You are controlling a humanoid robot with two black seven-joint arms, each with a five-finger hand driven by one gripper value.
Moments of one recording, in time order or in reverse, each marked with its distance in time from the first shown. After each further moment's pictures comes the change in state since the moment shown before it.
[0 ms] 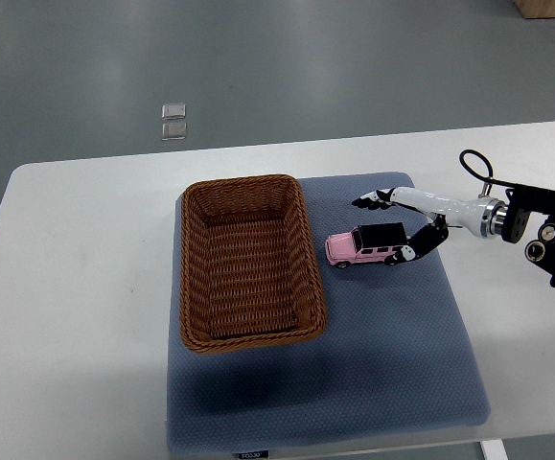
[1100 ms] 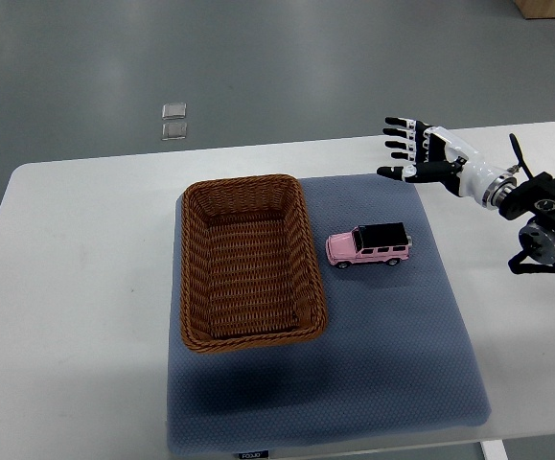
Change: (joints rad) left arm 0.000 0.000 0.000 0.000 0.000 0.000 -0.002; right arm -0.019 0.099 0.208 -0.152 0.666 0.040 -0.092
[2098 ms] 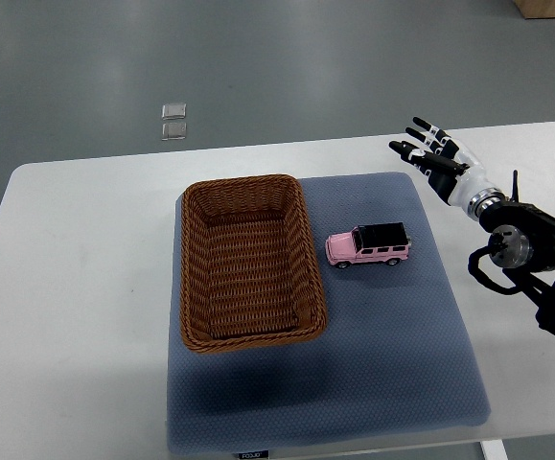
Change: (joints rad) left arm 0.000 0.000 0.001 -0.006 0.000 0.000 0.000; right arm -0.020 0.127 0.000 -0.067 0.553 -0.233 -0.026
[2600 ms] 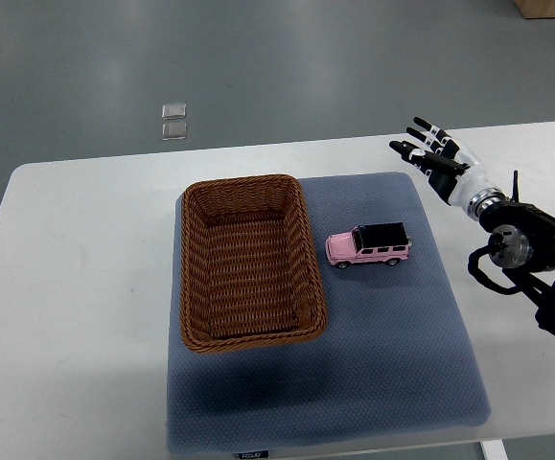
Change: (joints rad) left arm -0.001 0.000 0.002 0.001 0.000 0.000 0.012; right arm -0.001 0.002 0.003 -0.001 0.001 -0.004 0.000
